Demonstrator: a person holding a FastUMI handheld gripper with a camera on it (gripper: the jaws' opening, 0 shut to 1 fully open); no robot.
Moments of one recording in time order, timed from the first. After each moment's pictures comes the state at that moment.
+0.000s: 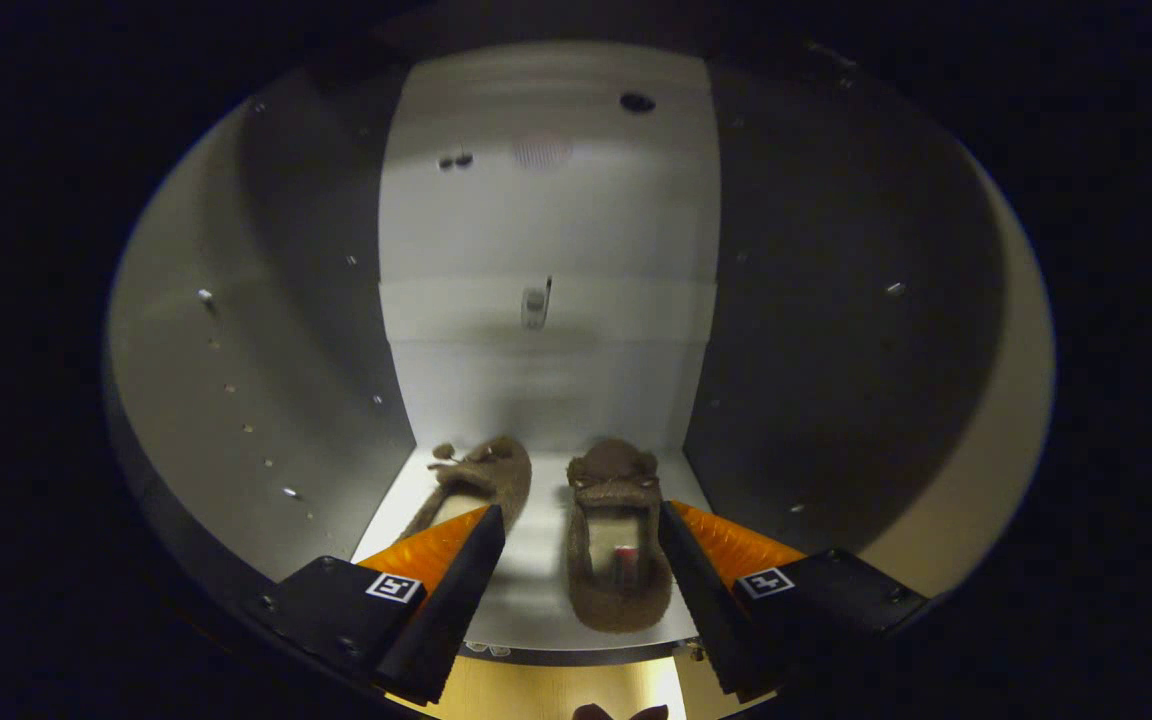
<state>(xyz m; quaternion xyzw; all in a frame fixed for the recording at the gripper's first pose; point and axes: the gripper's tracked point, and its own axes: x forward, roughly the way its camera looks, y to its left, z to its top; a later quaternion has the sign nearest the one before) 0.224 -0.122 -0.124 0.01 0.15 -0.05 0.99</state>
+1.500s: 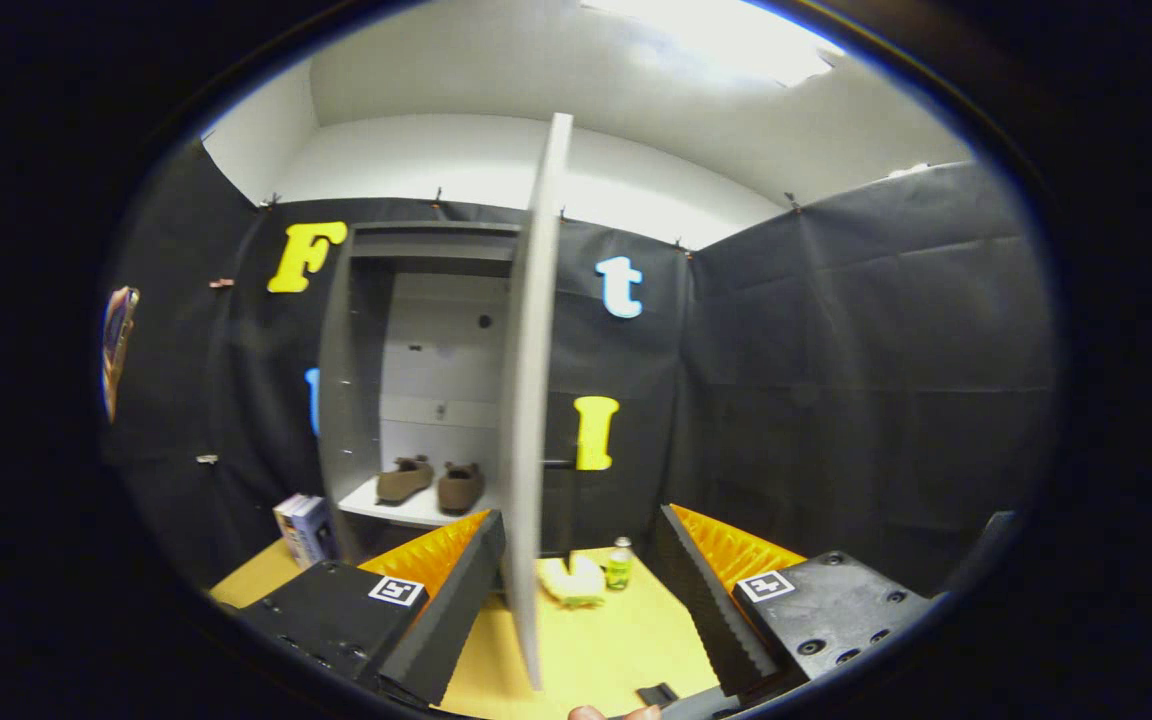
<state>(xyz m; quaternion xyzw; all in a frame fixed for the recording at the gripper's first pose) -0.235 -0.319 -0.008 -0.04 -0.03 -0.18 0.98</state>
